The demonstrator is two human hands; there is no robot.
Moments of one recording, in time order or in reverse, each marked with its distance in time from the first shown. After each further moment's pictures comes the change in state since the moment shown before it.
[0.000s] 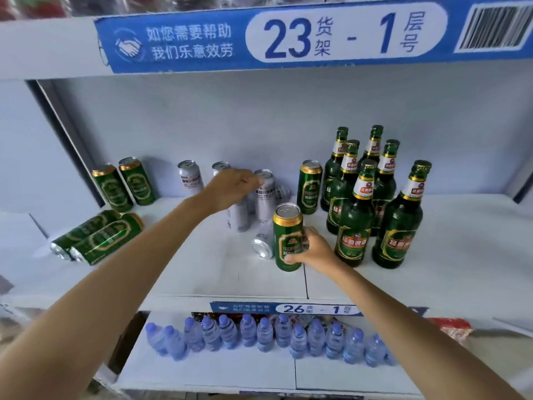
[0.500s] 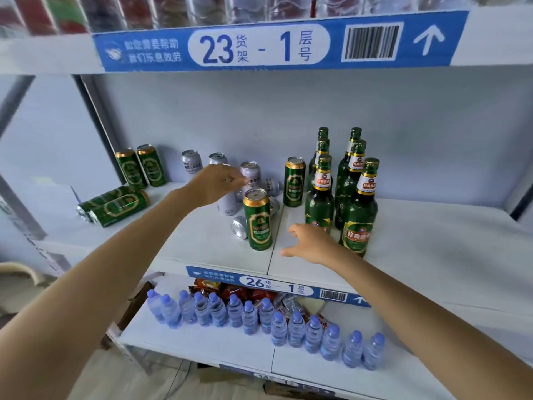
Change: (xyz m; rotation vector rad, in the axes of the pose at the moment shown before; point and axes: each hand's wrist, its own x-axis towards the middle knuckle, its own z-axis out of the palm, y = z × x) left_hand -0.053 0.077 0.035 0.272 0.104 -0.113; right_hand -0.073 -0.011 -0.092 -0.649 -0.253 -0.136
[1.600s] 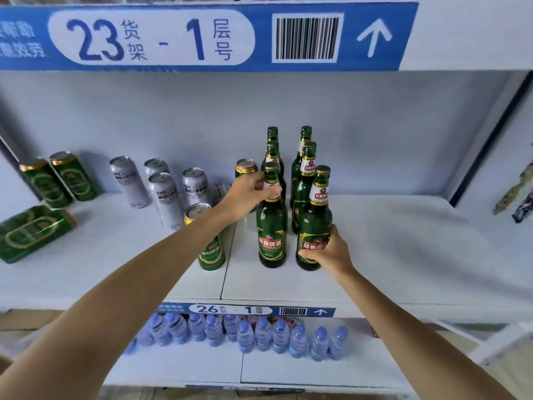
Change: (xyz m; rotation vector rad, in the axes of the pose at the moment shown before) left_hand 0.086 0.111 0.100 -0.580 -0.110 0.104; right_hand 0.003 0.146 0.003 0.759 0.501 0.329
